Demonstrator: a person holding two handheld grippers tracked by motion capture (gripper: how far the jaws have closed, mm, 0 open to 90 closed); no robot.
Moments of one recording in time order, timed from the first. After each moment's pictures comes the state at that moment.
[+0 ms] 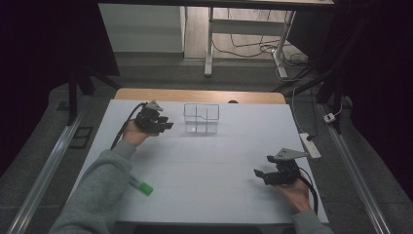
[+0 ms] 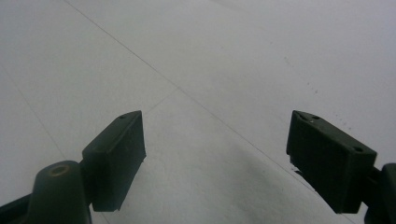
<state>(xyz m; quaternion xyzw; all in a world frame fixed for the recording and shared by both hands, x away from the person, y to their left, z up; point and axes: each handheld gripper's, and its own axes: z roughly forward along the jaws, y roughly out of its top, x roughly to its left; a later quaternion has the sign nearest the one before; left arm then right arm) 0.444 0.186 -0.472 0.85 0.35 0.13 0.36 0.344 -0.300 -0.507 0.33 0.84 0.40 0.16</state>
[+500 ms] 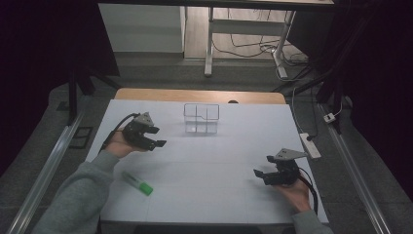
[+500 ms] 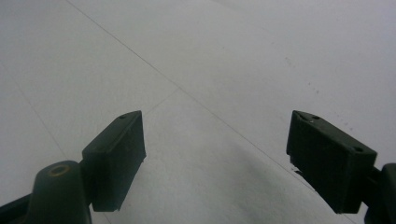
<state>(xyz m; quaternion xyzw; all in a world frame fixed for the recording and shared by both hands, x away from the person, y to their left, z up) 0.389 0.202 -0.460 0.90 0.27 0.11 0.33 0.344 -0.300 -0.507 0.33 0.84 0.40 0.16</state>
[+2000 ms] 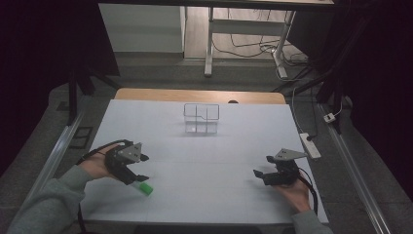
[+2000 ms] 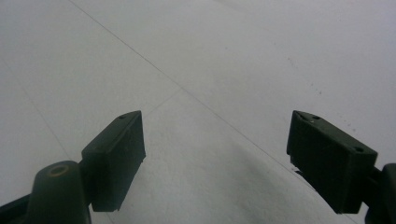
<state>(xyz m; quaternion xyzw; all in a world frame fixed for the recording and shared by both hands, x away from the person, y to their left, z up) 0.312 0.218 -0.458 0.96 0.09 0.07 0.25 0.343 -0.299 -0.507 0.32 0.84 0.40 0.16</state>
